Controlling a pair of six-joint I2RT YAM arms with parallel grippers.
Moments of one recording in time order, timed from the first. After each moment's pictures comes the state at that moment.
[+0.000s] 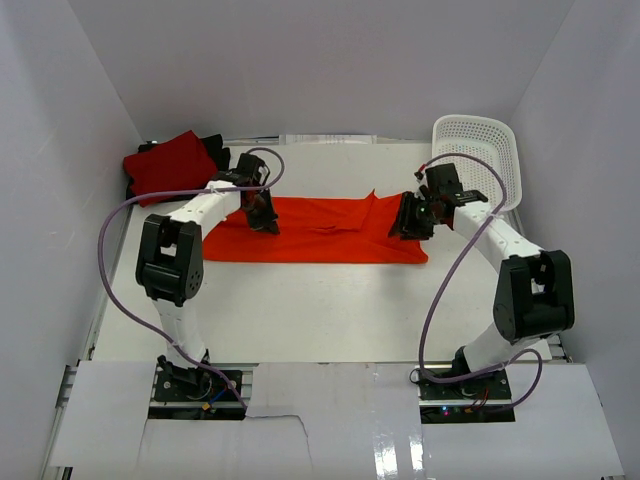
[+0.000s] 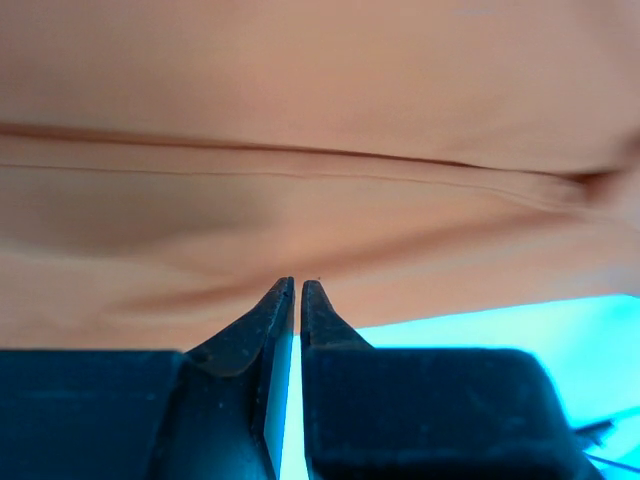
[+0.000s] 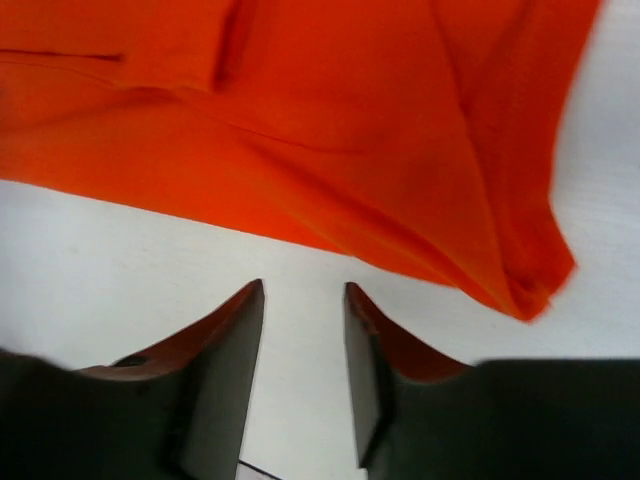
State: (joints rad) left arm -0.27 1.95 1.44 -0.69 0.17 -0.51; right arm 0.23 1.56 1.13 -0.60 -0.26 0.34
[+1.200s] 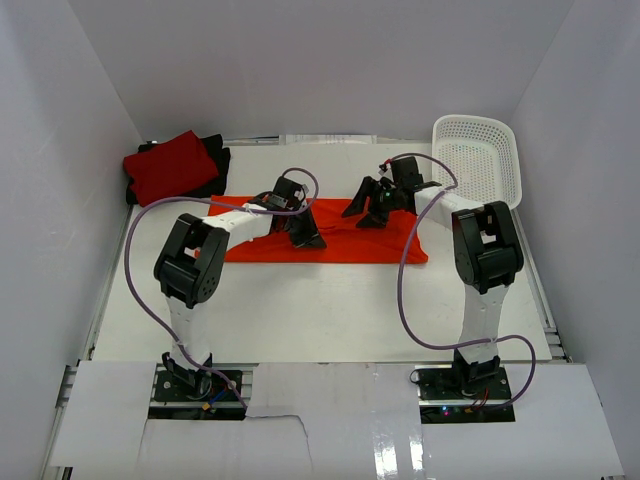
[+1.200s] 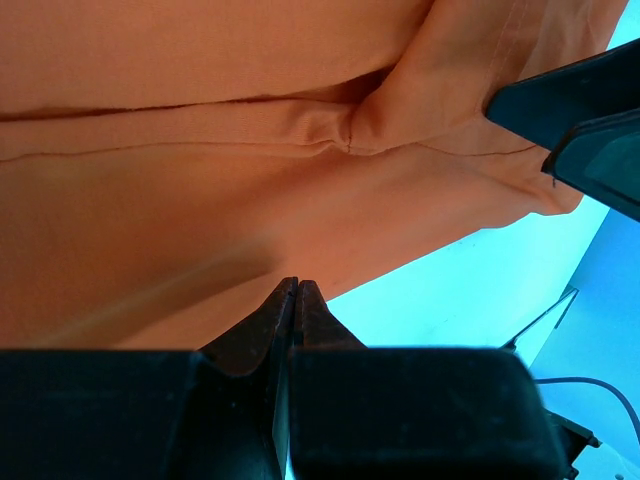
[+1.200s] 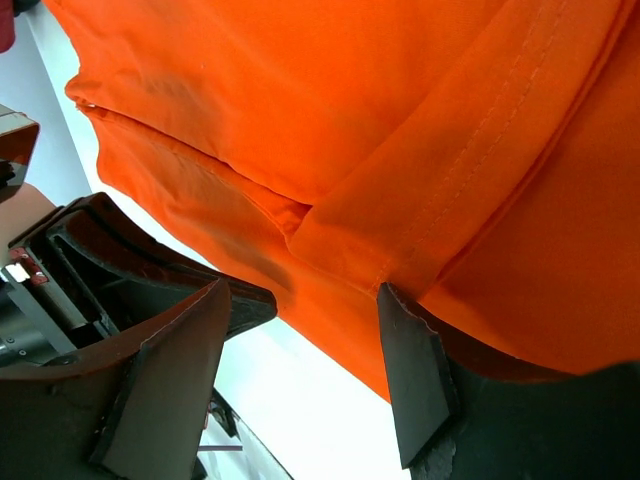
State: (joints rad) left arm -0.50 1.97 1.29 -0.27 0.38 -0.75; right arm 0.32 2.02 1.37 -0.22 -0.61 0.68
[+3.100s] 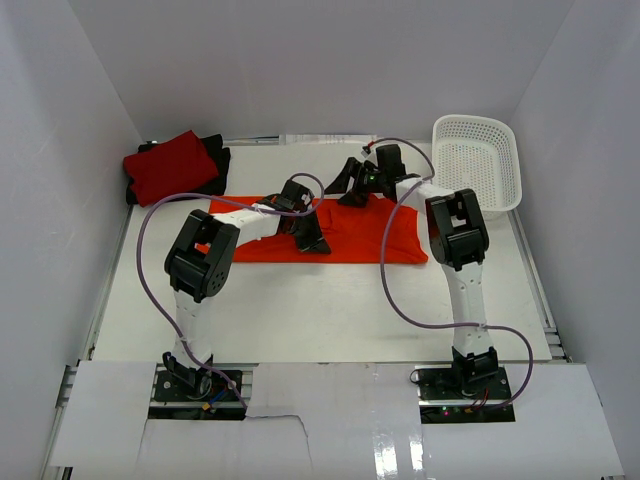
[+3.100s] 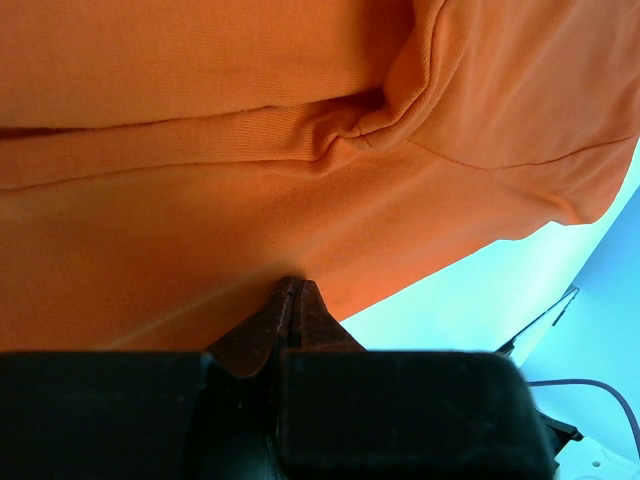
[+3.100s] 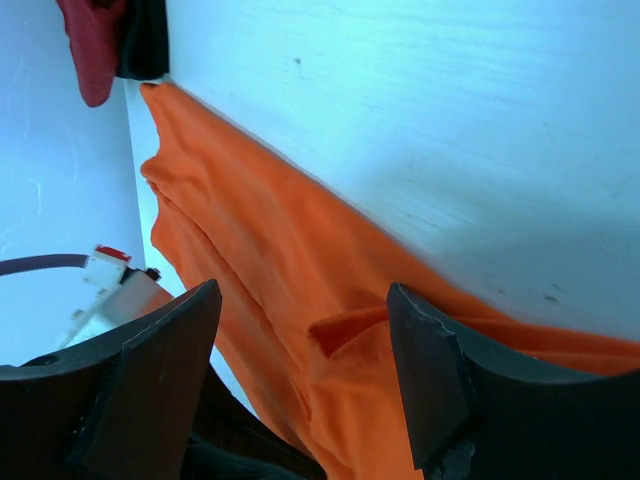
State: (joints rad) left arm -0.52 2.06 1.34 -0.29 0.40 -0.78; right arm 0.33 2.36 1.74 0.00 -0.72 0.74
